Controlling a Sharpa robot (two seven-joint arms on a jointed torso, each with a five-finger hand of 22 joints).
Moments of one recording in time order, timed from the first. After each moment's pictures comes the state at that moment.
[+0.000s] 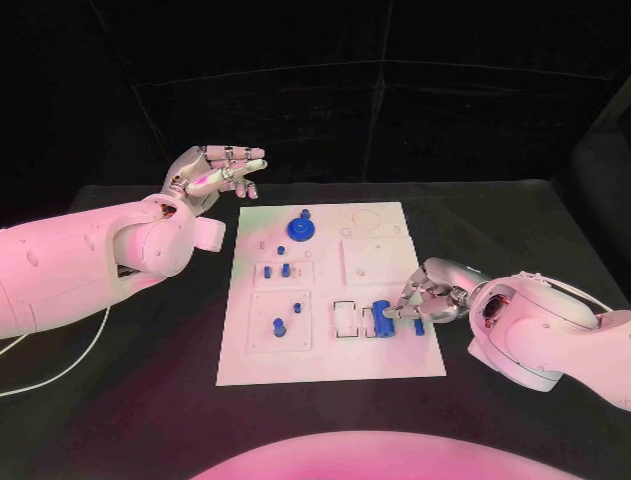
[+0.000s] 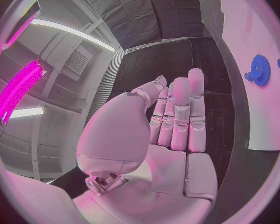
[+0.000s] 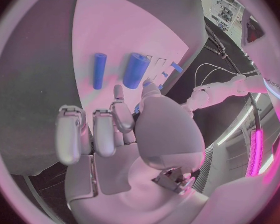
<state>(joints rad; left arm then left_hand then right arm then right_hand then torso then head) 1.26 -0.83 -0.15 1.36 0.05 -0.23 0.52 1.36 -0.08 0.41 -0.05 0.05 1.06 0.17 0.10 0.07 1.13 0.10 0.17 0.07 1.23 0.02 1.00 0.47 0.17 1.13 0.12 0.66 0.78 1.08 -1.02 -0.11 1.88 -1.31 -0.34 -0.54 1.22 -0.08 -0.13 0.29 0.22 1.01 0.09 0.30 0.24 1.41 0.01 1.21 1.23 1.47 -0.06 1.44 1.27 0.05 1.46 0.06 1.48 1.31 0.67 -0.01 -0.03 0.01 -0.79</state>
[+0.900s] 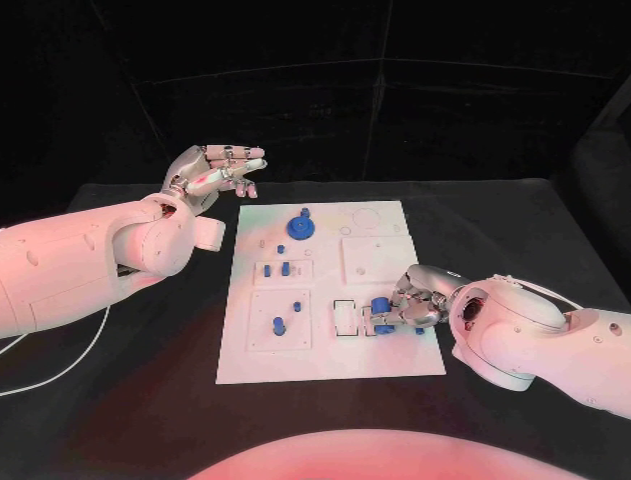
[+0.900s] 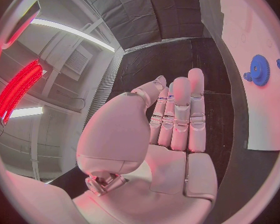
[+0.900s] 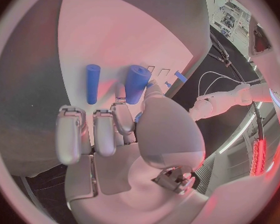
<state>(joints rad) 1.26 -0.83 -0.15 1.36 0.05 -0.22 0.52 1.36 -0.08 0.41 -0.05 0.05 1.06 0.17 0.10 0.07 1.13 0.10 0.17 0.07 1.23 0.02 1.00 0.47 0.17 1.13 0.12 0.66 0.78 1.06 -0.94 -0.11 1.84 -1.37 -0.30 -0.62 1.25 -0.07 -0.17 0.28 0.22 0.97 0.09 0.37 0.32 1.42 0.01 1.24 1.29 1.47 -0.06 1.45 1.29 0.05 1.46 0.06 1.48 1.31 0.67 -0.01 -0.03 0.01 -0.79</state>
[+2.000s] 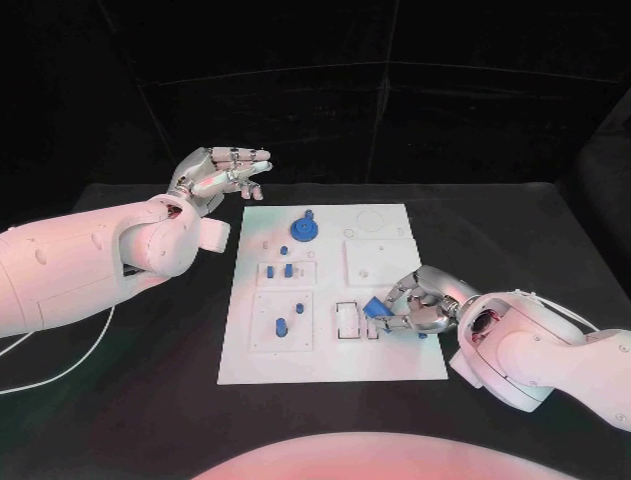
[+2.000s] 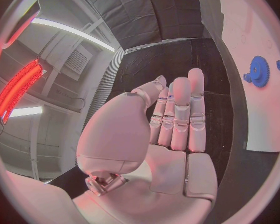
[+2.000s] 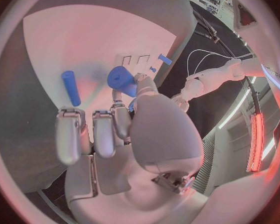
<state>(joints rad) 1.26 -0.83 -0.15 1.36 0.05 -0.22 0.52 1.36 -0.08 0.41 -0.05 0.05 1.05 0.17 0.10 0.07 1.13 0.10 0.17 0.07 1.23 0.02 1.00 0.47 0.17 1.13 0.12 0.66 0.77 1.05 -0.98 -0.12 1.92 -1.18 -0.49 -0.50 1.38 -0.03 -0.14 0.21 0.63 0.95 0.09 0.39 0.35 1.44 0.00 1.28 1.31 1.47 -0.06 1.46 1.31 0.04 1.47 0.06 1.49 1.31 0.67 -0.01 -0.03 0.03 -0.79</state>
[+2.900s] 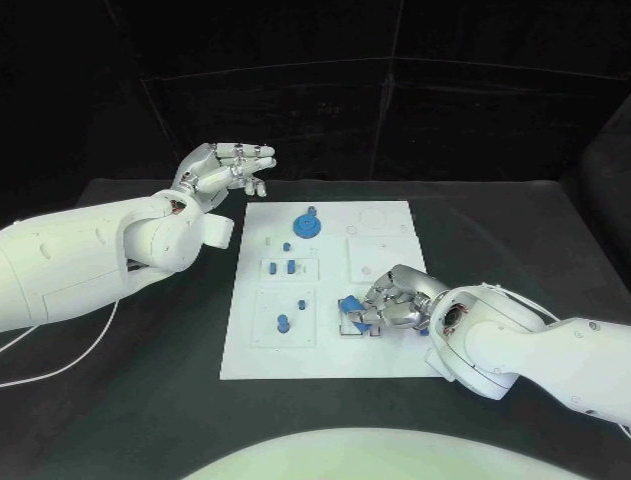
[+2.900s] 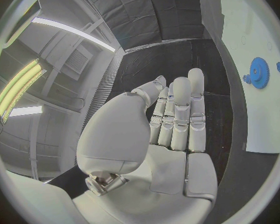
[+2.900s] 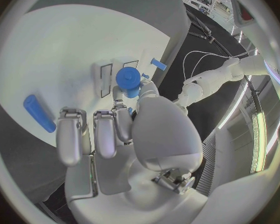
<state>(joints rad) 1.26 -0.83 -0.15 1.36 0.05 -0.21 0.52 1.36 -0.08 0.41 -0.05 0.05 1.05 0.17 0.10 0.07 1.13 0.10 0.17 0.07 1.23 0.02 1.00 0.47 0.17 1.13 0.12 0.66 0.77 1.05 -0.86 -0.11 1.85 -1.15 -0.45 -0.53 1.32 0.01 -0.17 0.29 0.47 0.96 0.11 0.43 0.35 1.46 -0.03 1.28 1.32 1.47 -0.09 1.46 1.31 0.04 1.47 0.02 1.50 1.31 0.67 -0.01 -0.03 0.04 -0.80</state>
